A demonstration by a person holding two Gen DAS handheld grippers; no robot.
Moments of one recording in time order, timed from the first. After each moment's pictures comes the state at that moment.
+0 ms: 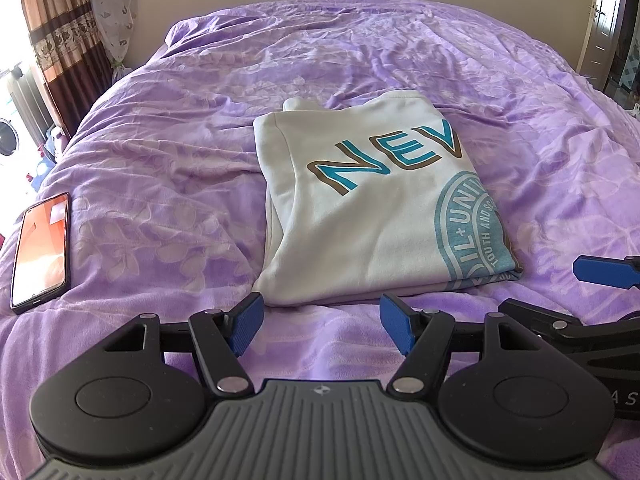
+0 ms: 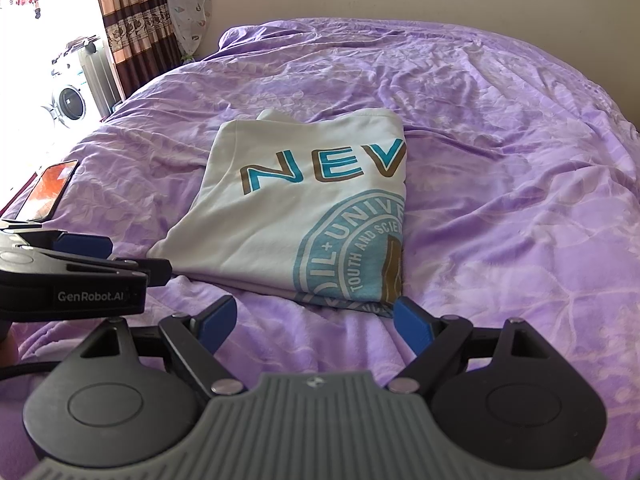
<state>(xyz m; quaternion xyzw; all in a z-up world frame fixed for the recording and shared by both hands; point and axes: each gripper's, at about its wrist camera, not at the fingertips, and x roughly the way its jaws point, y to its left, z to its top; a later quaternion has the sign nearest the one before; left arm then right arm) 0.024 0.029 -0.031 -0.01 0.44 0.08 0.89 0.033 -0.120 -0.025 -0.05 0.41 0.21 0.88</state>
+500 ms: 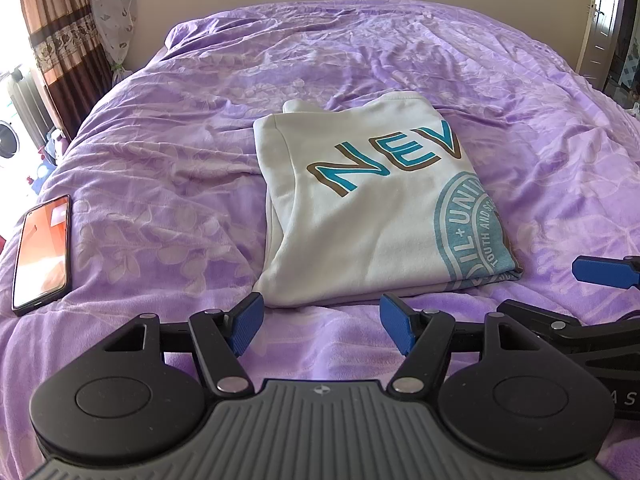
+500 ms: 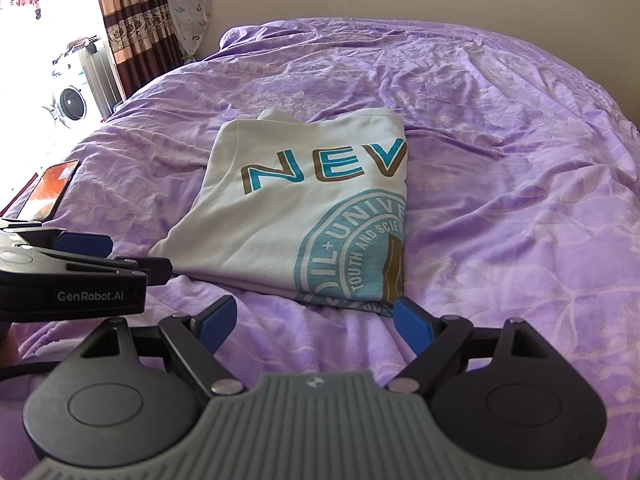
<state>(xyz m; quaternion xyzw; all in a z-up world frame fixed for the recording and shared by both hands) 0.024 0.028 -0.030 0.00 0.44 0.08 0.89 0.033 -0.120 -0.024 -0.05 0.41 0.21 0.88</state>
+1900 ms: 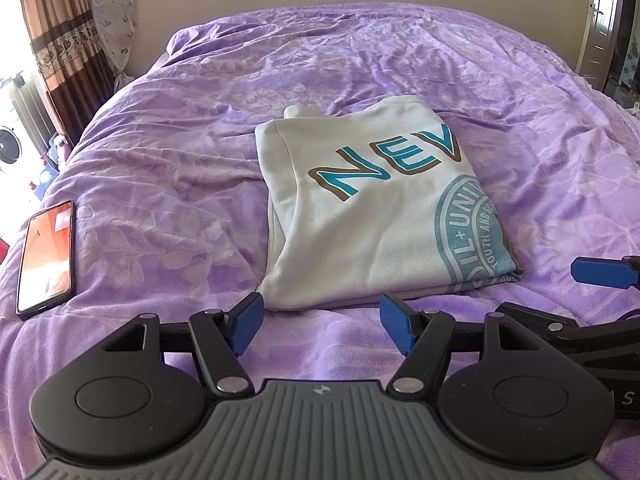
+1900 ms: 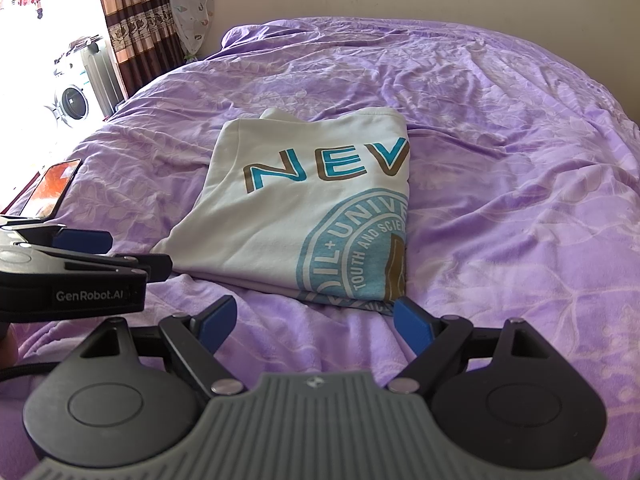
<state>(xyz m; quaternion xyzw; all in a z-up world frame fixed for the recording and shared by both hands) 0.024 0.028 -0.027 0.00 0.43 0.09 0.90 0.033 -0.120 -0.024 -0.04 0.41 0.21 0.88</state>
